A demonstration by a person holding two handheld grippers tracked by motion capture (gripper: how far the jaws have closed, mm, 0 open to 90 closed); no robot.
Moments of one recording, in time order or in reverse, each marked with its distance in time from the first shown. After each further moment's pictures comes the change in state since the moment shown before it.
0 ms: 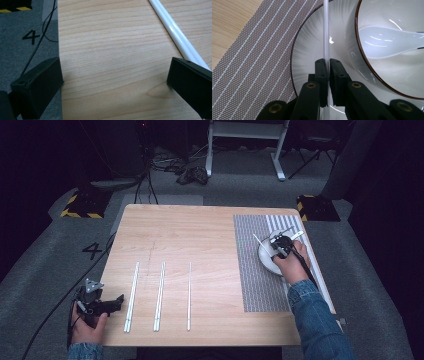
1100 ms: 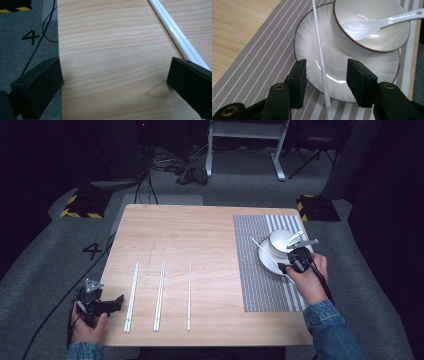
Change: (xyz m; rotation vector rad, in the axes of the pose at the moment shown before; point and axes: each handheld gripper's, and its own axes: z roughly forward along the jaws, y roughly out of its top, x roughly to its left) left arm 0.000 0.000 0.000 0.000 -0.002 0.002; right arm 0.006 -0.058 -0.049 -0.212 -0.057 0.086
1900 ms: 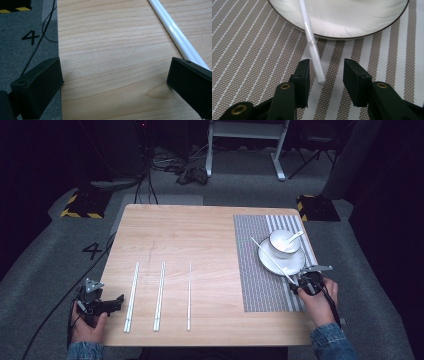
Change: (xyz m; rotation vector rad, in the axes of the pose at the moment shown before) left arm 0.001 0.001 0.000 0.003 -0.001 0.006; right arm -0.017 -0.081 0.019 0.023 0.007 0.134
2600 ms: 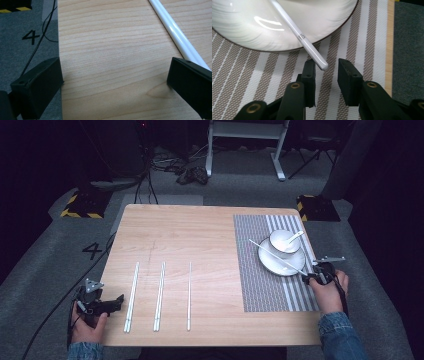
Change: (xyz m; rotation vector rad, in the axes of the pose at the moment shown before) left arm -0.001 -0.001 0.000 -0.003 0.002 -0.008; right arm -0.051 0.012 0.008 0.028 -0.033 0.085
